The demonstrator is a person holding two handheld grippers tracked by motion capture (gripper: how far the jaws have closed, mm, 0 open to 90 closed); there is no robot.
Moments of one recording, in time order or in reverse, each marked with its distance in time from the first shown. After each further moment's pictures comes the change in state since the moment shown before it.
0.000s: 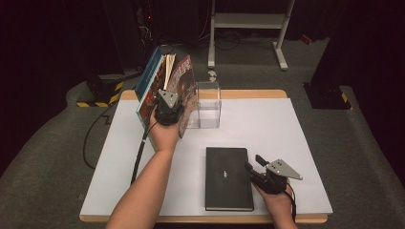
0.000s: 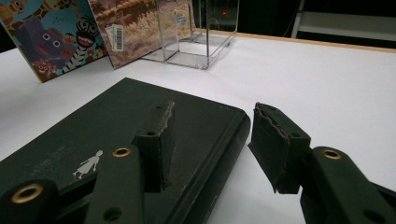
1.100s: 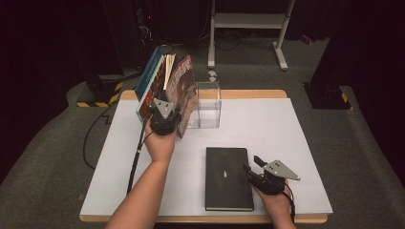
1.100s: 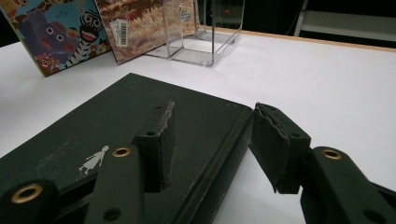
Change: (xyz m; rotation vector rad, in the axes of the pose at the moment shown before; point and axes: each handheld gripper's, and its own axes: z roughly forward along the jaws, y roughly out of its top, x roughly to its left) left arm 0.006 -0.004 -0.032 -0.006 -0.033 -0.014; right arm 0.005 -0.001 0.001 0.009 0.005 -0.015
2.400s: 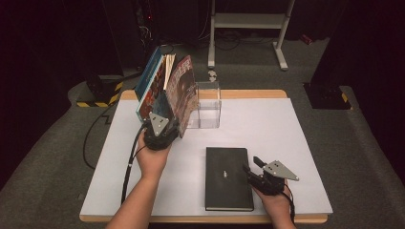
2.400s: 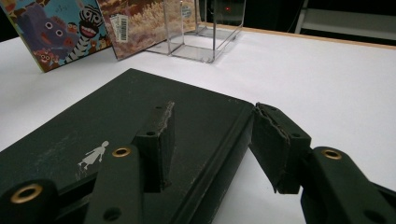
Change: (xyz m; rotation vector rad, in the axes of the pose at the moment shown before) left arm 0.011 -0.010 -0.050 0.066 -0.121 0.008; right arm 0.001 -0.002 0.001 0.010 0.001 -0.008
